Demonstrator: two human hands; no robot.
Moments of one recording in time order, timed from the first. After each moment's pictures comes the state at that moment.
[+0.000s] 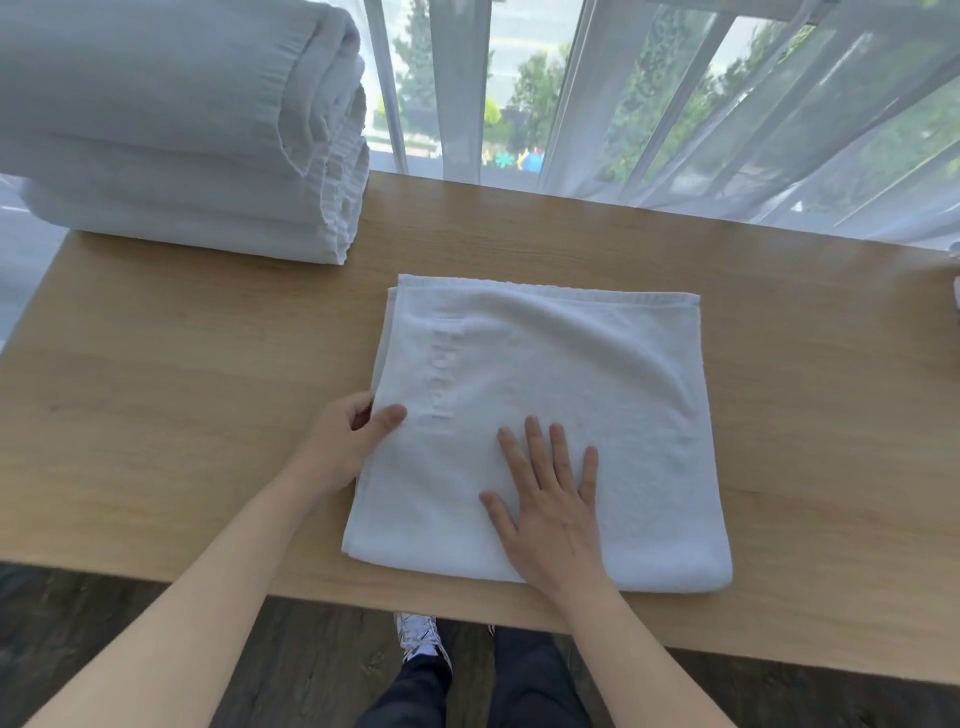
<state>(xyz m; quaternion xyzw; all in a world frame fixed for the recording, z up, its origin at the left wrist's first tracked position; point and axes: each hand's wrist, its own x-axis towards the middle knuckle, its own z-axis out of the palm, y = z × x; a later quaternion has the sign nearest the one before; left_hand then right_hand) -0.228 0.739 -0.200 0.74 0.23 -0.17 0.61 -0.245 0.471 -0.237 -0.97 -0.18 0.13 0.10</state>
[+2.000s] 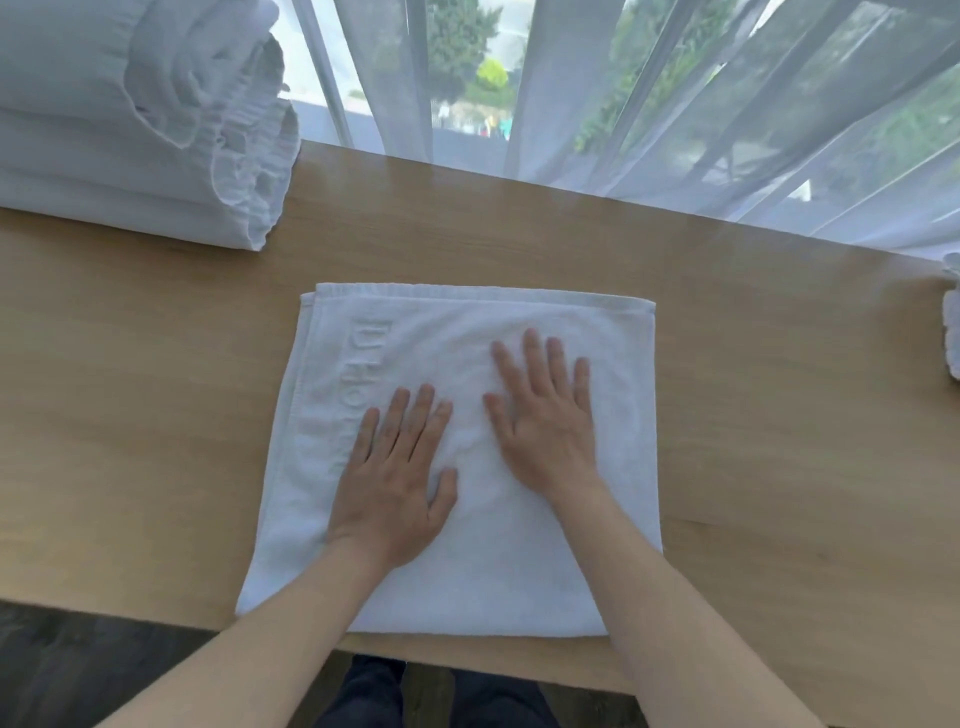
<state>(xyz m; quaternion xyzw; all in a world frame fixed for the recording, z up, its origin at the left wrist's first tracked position) -0.221 0.601 -0.251 0.99 -0.01 -0.06 0.09 -0.108 0.426 -0.240 -0.98 -0.18 0.09 0.09</state>
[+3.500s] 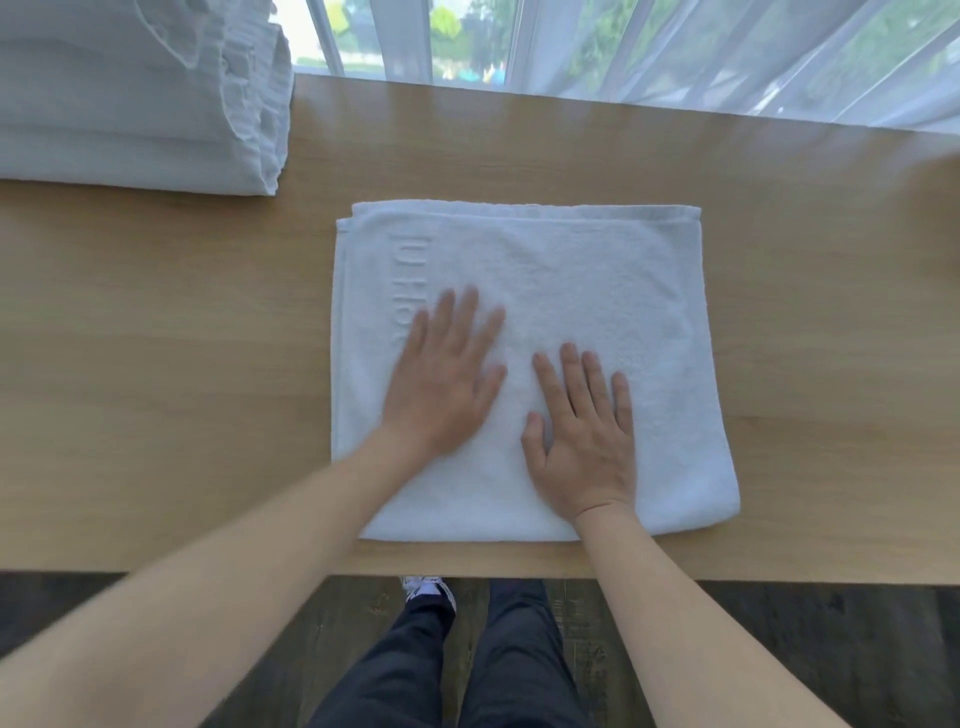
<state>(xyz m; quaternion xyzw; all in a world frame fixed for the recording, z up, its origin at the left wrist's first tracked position) -0.191 0.630 -0.244 0.98 -0.09 -0.07 0.15 -0.227 0.438 -0.249 -0.99 -0.11 0.04 0.08</state>
